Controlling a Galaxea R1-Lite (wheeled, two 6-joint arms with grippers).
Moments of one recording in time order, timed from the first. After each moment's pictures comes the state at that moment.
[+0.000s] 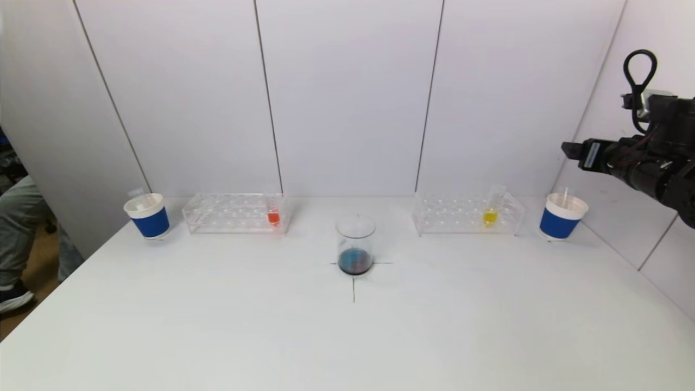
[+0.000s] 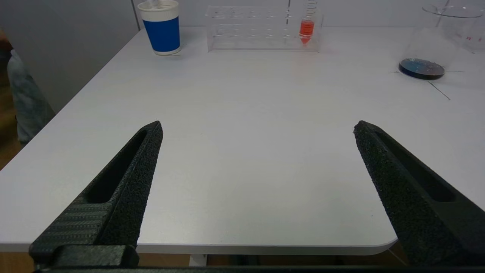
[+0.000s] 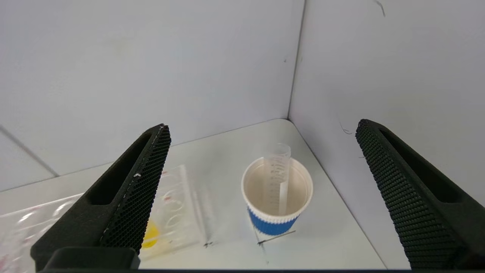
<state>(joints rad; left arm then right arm) 0.00 0.00 0.00 0.00 0.00 -0.02 -0.13 1.88 -1.09 -0.61 -0.19 0.06</state>
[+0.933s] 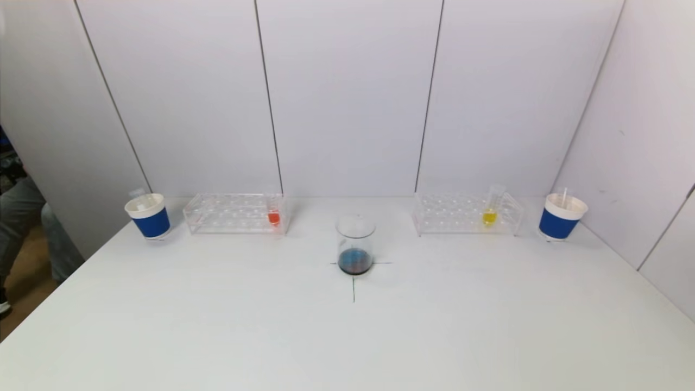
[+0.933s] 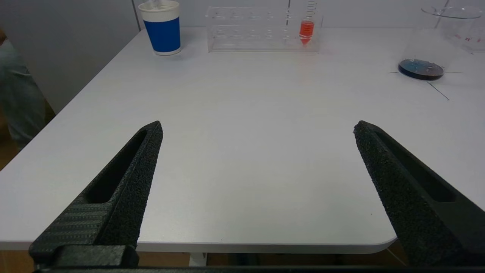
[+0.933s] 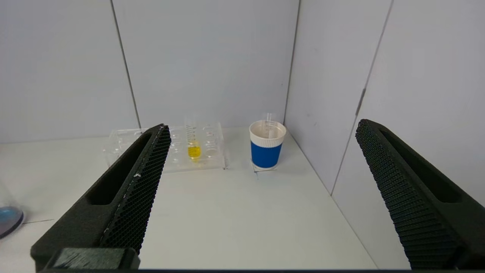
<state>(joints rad) 0.00 0.00 0.00 0.00 0.00 -0.02 0.00 0.80 -0.31 -0.59 -0.19 -0.05</state>
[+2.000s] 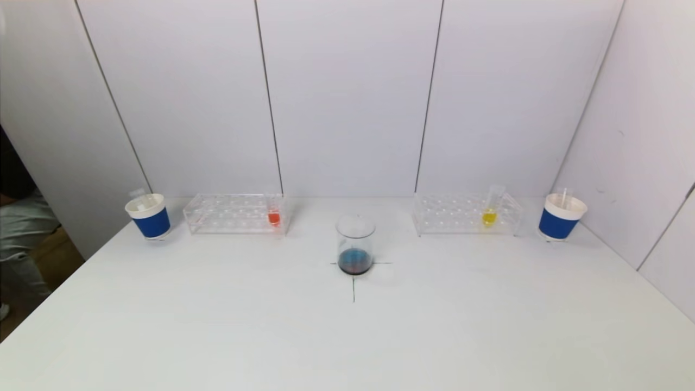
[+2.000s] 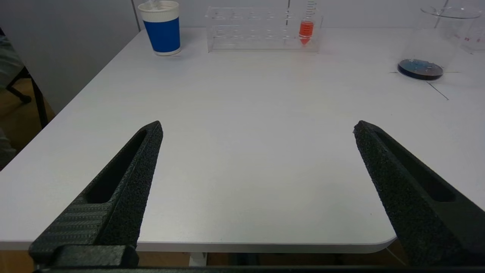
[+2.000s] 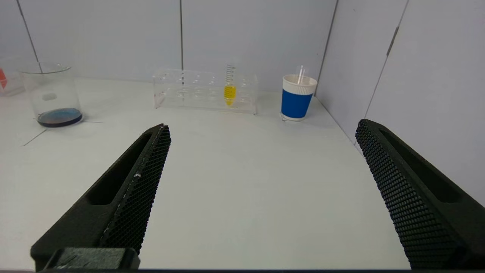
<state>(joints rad) 0.00 0.00 0.00 0.00 0.00 -0.02 0.00 0.00 -0.05 -0.10 -0.02 -0.09</state>
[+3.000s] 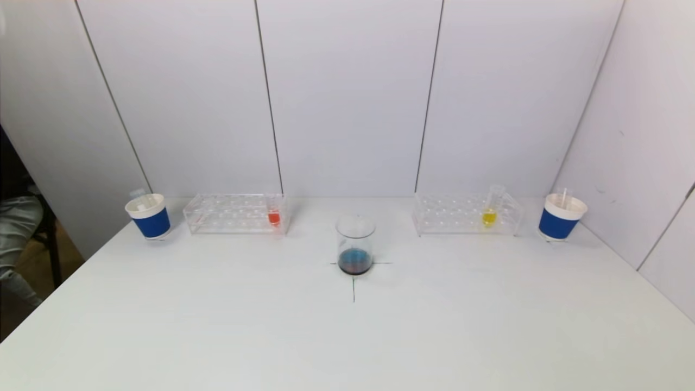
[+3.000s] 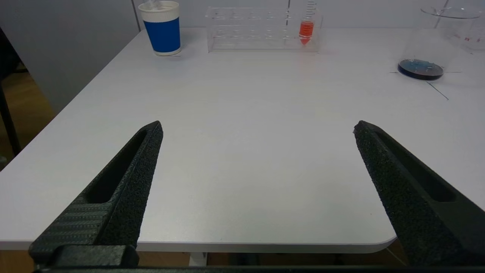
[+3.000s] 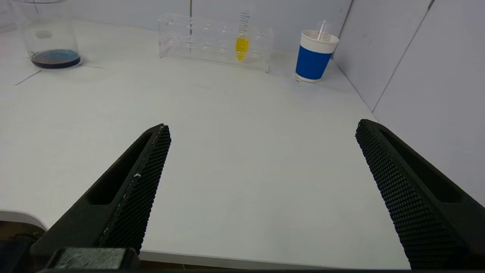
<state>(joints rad) 0.00 0.00 0.00 0.00 0.00 -0.02 0.00 0.00 0.00 -0.01 0.02 -0.12</state>
